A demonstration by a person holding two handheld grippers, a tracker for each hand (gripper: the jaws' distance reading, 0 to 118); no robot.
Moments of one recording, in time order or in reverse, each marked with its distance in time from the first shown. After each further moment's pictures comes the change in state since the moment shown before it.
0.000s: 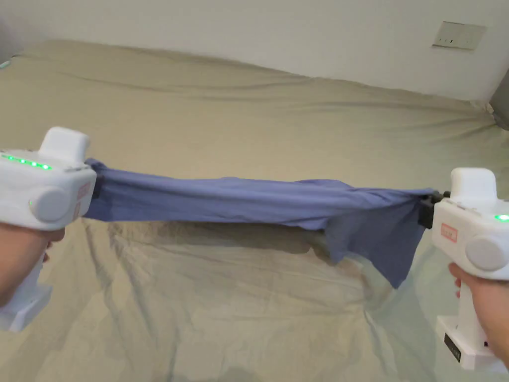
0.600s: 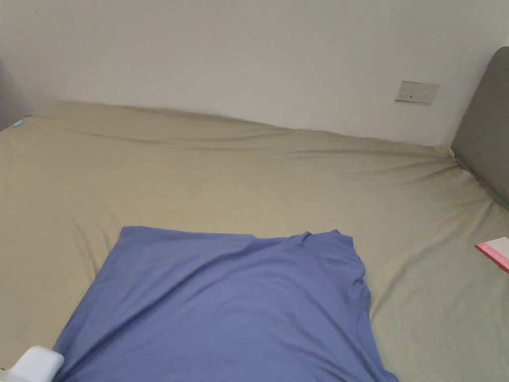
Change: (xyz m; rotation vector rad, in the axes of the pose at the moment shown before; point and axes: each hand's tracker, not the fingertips) left arm -0.005 -0.204 0.097 -0.434 -0.085 -0.216; right arm 0.010 -0.193 0.124 -0.583 0.218 -0.031
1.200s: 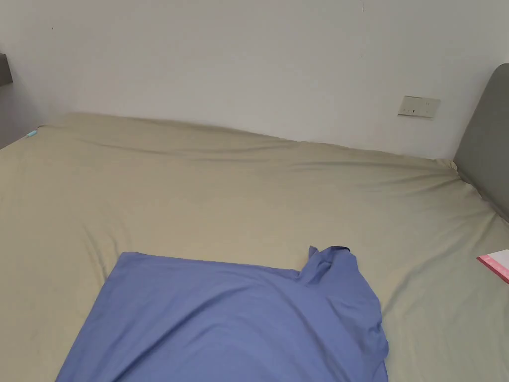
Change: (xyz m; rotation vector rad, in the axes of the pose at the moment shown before) left arm 0.018 -0.062 0.014 -0.112 -0.091 0.005; right arm 0.009 -0.068 0.022 -0.175 0.071 -0.081
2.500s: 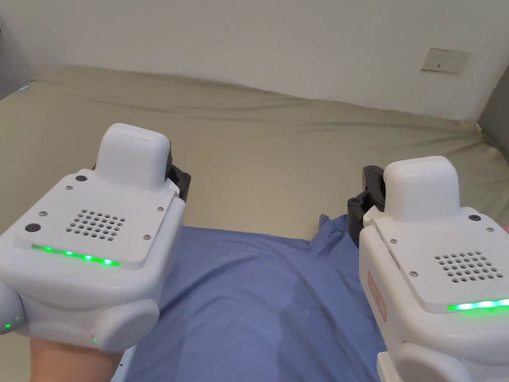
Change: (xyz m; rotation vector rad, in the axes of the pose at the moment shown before) left arm 0.076 0.202 0.199 1.075 0.136 0.172; right arm -0.202 0.174 0.160 1.152 -0.247 0.321
